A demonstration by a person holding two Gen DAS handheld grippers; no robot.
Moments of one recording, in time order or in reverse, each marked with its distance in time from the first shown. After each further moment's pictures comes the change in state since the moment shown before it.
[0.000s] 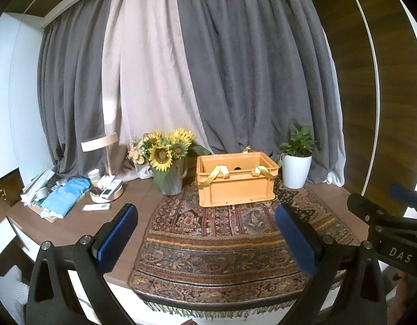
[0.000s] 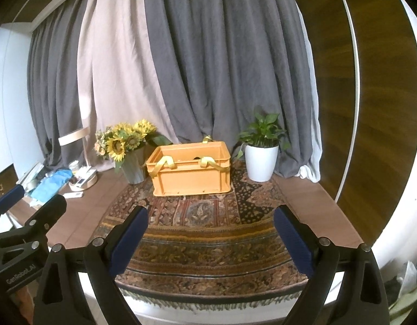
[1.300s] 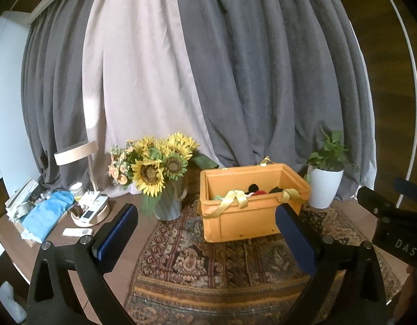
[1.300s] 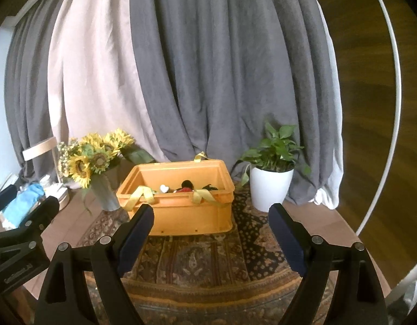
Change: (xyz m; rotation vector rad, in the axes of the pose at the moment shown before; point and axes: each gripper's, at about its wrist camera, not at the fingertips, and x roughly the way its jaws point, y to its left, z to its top) left arm 0.172 0.013 0.045 -0.002 0.009 0.019; right arm 0.167 0.020 0.062 -0.006 -0.016 -0.066
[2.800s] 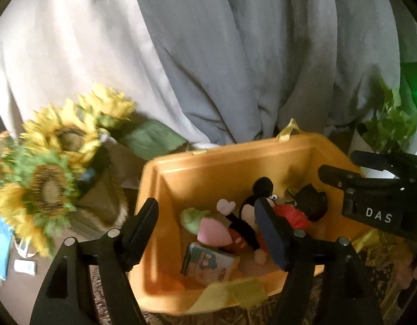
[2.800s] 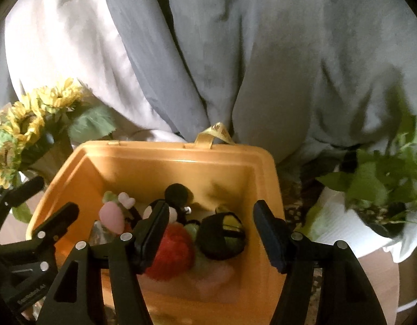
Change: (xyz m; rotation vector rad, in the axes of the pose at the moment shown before) left arm 0.315 -0.050 0.032 0.078 0.290 -0.076; right arm 0.346 0.000 0.059 -0.119 0.351 0.165
